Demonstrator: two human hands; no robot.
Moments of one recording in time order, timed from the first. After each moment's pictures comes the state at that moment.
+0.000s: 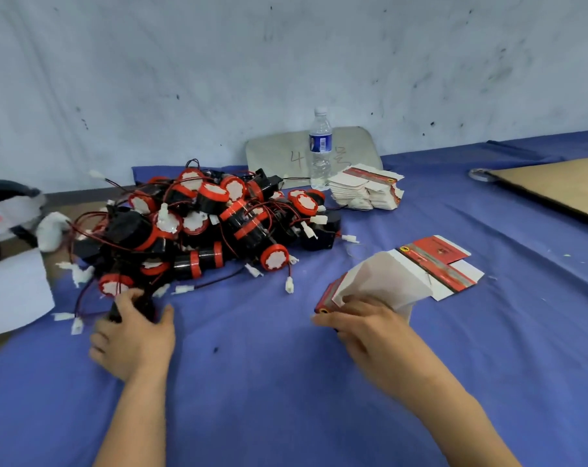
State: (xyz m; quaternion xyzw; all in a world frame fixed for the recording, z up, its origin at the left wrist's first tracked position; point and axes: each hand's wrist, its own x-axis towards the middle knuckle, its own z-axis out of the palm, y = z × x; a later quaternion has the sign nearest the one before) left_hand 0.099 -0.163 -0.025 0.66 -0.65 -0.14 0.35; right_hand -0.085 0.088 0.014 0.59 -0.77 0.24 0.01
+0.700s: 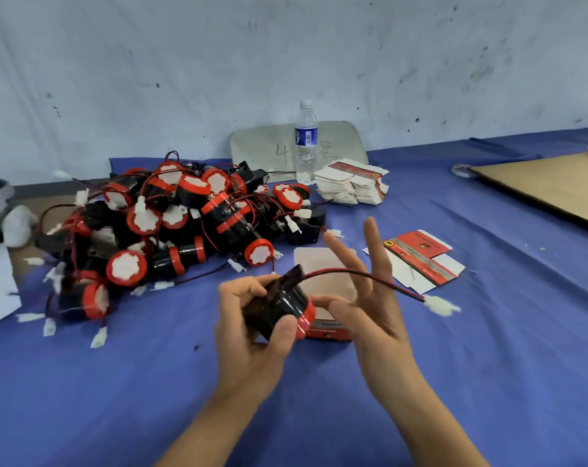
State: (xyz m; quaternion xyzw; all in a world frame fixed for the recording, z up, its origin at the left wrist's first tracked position) left_hand 0.036 -0.016 0.008 0.09 -0.69 -0.48 0.53; right_hand -0.059 0.088 0.026 0.46 -0.39 0.77 -0.18
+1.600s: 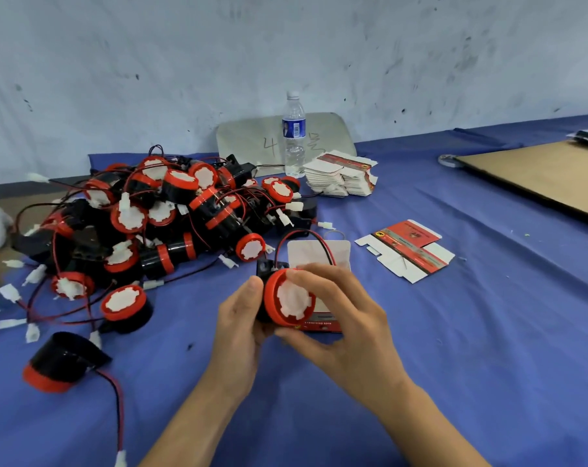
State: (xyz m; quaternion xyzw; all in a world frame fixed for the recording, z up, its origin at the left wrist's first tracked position) left_hand 0.033 -0.030 0.012 0.14 -0.58 -0.72 0.34; right_hand -0.054 0.081 0.015 0.56 -0.62 0.53 0.16
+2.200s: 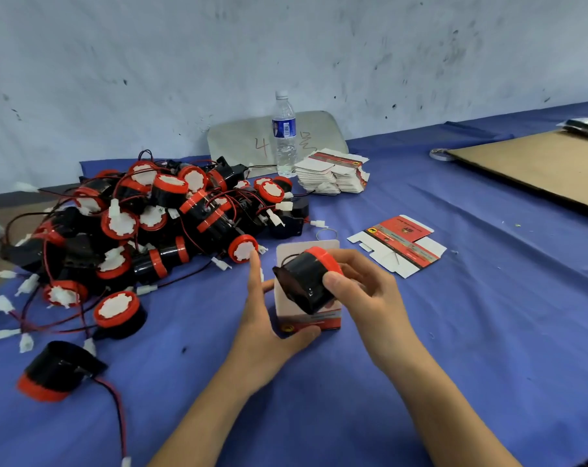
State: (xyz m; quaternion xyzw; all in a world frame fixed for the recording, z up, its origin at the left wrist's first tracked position) left_hand 0.016 -0.037 -0.019 0.16 -0.80 -0.52 0.26; right_hand -0.078 0.091 0.031 0.37 -0.53 0.74 -0.20
